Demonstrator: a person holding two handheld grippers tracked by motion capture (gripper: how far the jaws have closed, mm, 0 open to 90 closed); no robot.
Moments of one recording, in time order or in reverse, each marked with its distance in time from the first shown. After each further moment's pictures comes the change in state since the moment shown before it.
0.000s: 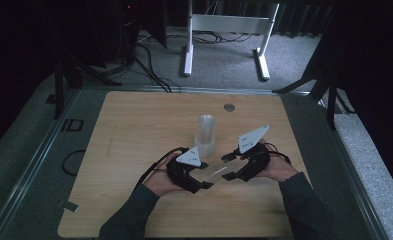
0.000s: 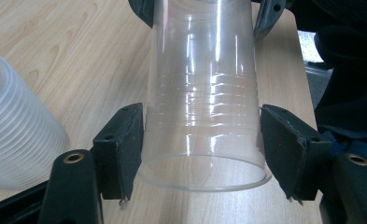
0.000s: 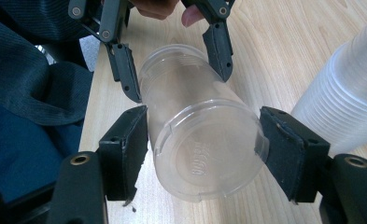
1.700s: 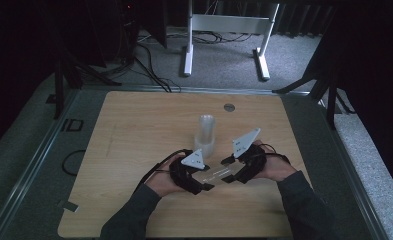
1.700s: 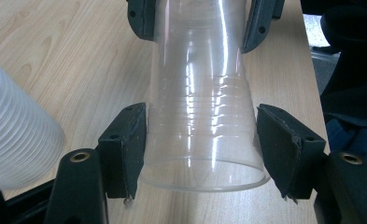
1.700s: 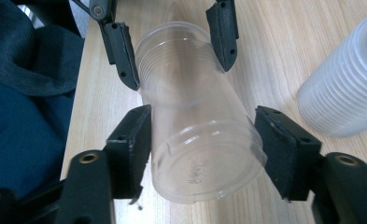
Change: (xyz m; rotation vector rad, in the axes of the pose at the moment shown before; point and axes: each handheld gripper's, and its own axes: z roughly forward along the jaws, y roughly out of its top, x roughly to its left) left arm -0.003 0.002 0.008 0.059 0.001 0.032; right arm 0.001 0.003 0.011 0.135 -0.009 -0.043
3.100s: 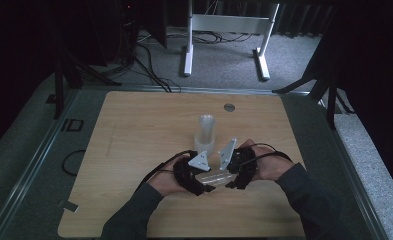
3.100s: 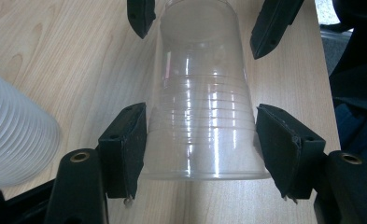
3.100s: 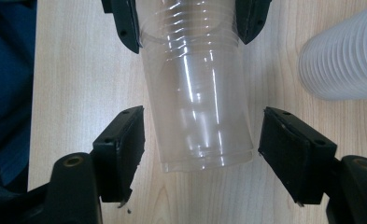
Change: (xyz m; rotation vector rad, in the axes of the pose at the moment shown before) left arm -0.002 0.006 0.009 0.080 0.005 0.020; right arm 0.017 0.030 0.016 0.389 -0.092 -0.164
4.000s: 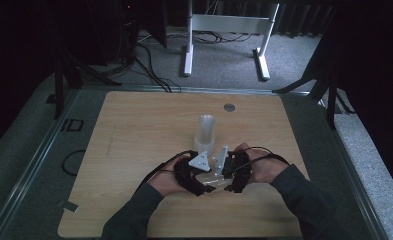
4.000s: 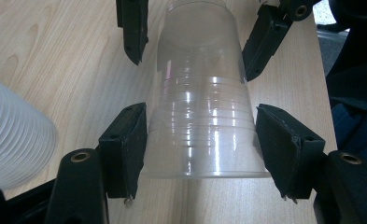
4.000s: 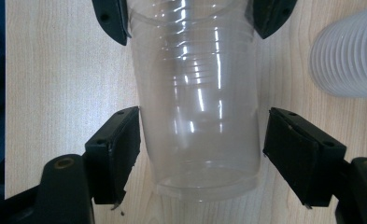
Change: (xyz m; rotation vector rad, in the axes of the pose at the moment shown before) left arm 0.000 0.000 0.000 -0.005 -0.010 0.000; right arm 0.004 0.007 0.019 0.075 -0.023 -0.036
